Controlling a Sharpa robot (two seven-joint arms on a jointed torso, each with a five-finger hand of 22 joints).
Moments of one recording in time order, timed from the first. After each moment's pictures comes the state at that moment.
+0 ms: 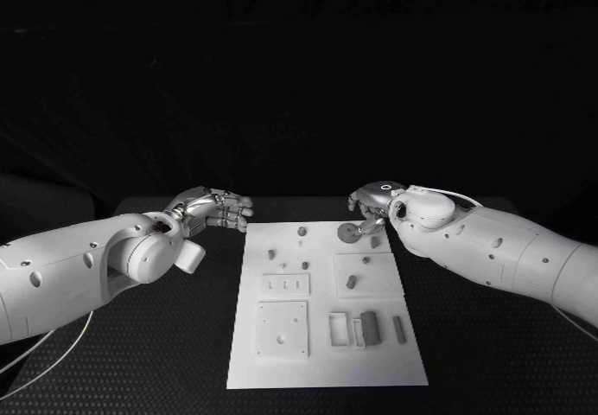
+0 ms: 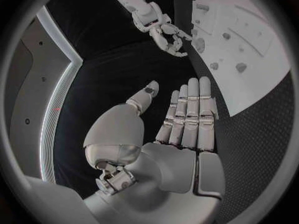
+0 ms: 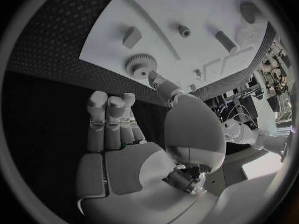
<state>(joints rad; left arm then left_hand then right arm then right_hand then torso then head) 1.35 -0.82 -0.13 1.33 -0.20 -0.13 0.18 0.97 -0.03 0.48 -0.29 0.05 0.78 0.19 0.37 0.43 1.06 0.15 0.18 0.12 1.05 0.07 0.34 0.75 0.05 1.01 -0.02 0.18 0.91 1.27 -0.55 -0.01 1.01 -1.79 -0.14 -0.13 1.03 -0.29 0.63 -0.17 0.05 0.69 0.11 0.34 0.48 1.02 0.01 0.96 1.11 1.21 -0.10 1.26 0.91 0.19 1.13 -0.06 1.12 1.31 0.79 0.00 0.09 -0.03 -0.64</state>
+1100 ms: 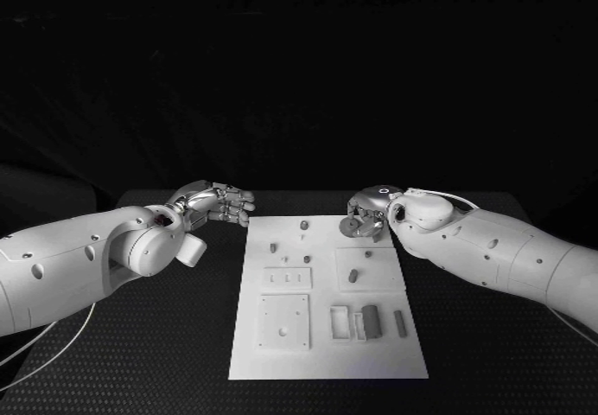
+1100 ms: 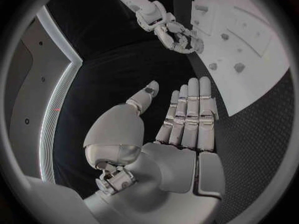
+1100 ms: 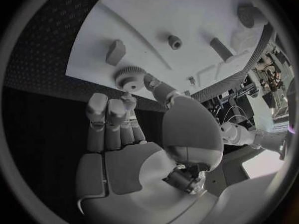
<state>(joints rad) 1.35 -0.82 -0.13 1.33 -0.21 -0.13 0.17 0.97 -0.03 0.48 -0.29 0.05 0.78 0.20 0.37 0.43 1.06 0.15 0.18 0.12 1.05 0.07 0.33 0.75 0.05 1.01 -0.02 0.17 0.91 1.24 -0.53 -0.01 0.97 -1.77 -0.13 -0.08 1.03 -0.22 0.65 -0.19 0.05 0.78 0.10 0.38 0.50 1.03 0.02 1.07 1.13 1.23 -0.09 1.34 0.96 0.18 1.14 -0.09 1.19 1.31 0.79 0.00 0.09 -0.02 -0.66</state>
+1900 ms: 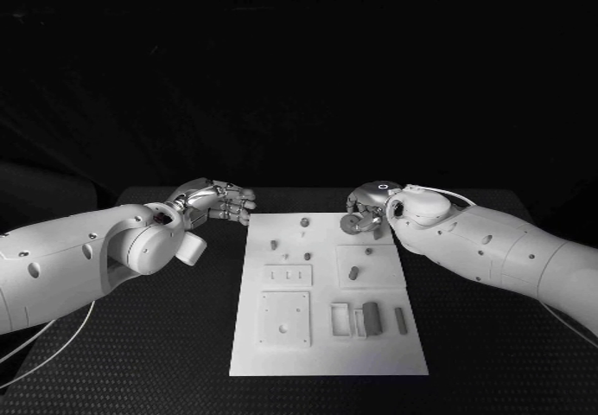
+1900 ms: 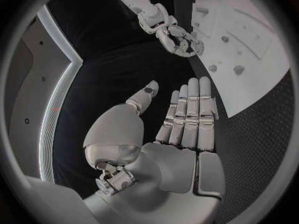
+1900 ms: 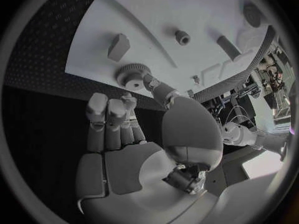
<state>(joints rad) 1.35 -0.83 -0.13 1.35 -0.21 -0.13 0.17 0.96 -0.03 0.48 -0.29 0.05 0.78 0.20 0.37 0.43 1.06 0.15 0.18 0.12 1.05 0.07 0.33 0.75 0.05 1.01 -0.02 0.17 0.91 1.24 -0.50 -0.01 0.92 -1.77 -0.15 -0.08 1.03 -0.22 0.65 -0.19 0.05 0.78 0.11 0.37 0.49 1.03 0.02 1.07 1.12 1.23 -0.09 1.34 0.96 0.18 1.14 -0.09 1.20 1.31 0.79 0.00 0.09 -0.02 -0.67</state>
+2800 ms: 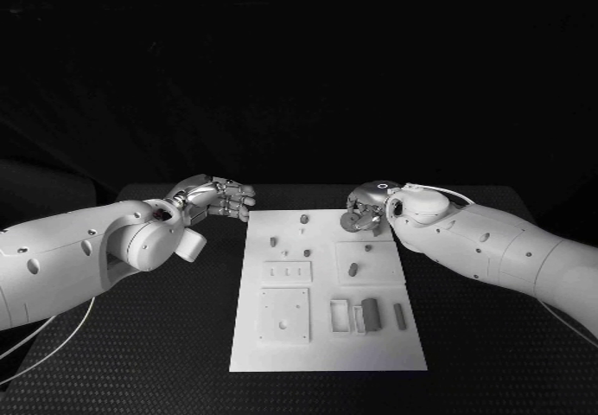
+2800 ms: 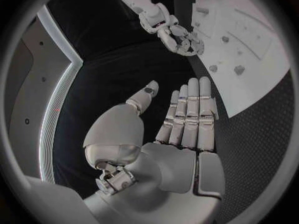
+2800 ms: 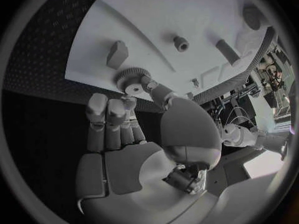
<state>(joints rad) 1.35 -0.83 -0.13 1.35 -0.21 -0.13 0.17 0.96 -0.03 0.48 -0.29 0.05 0.78 0.20 0.37 0.43 1.06 0.15 0.18 0.12 1.05 0.07 0.33 0.75 0.04 1.01 -0.02 0.17 0.91 1.23 -0.49 -0.01 0.91 -1.77 -0.13 -0.07 1.04 -0.16 0.66 -0.22 0.05 0.79 0.09 0.37 0.49 1.02 0.02 1.08 1.10 1.23 -0.09 1.34 0.96 0.18 1.14 -0.10 1.20 1.31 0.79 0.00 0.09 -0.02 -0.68</state>
